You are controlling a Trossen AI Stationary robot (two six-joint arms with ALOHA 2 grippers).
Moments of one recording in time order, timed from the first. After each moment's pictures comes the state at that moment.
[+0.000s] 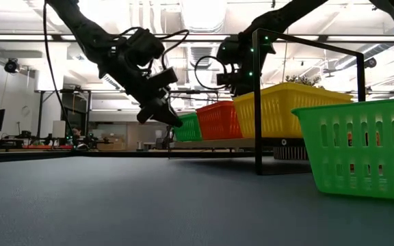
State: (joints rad) left arm 0.39 1.59 0.82 0.16 -0.07 0.58; right arm -0.58 1.90 1.55 -0.78 0.02 -0.58
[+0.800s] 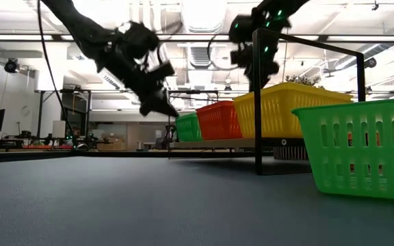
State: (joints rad) left arm 0.41 1.54 0.82 0.17 -0.14 0.57; right arm -0.55 1.74 1.55 -0.99 0.03 -0.52
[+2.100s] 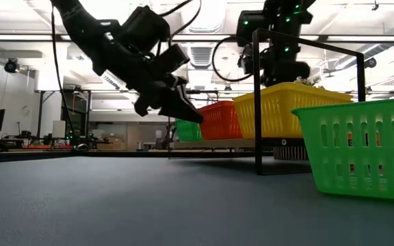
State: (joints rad) left arm 0.10 1.65 0.81 0.29 -0.01 0.42; right arm -0.30 1.61 1.25 -1.00 0.10 -0.25
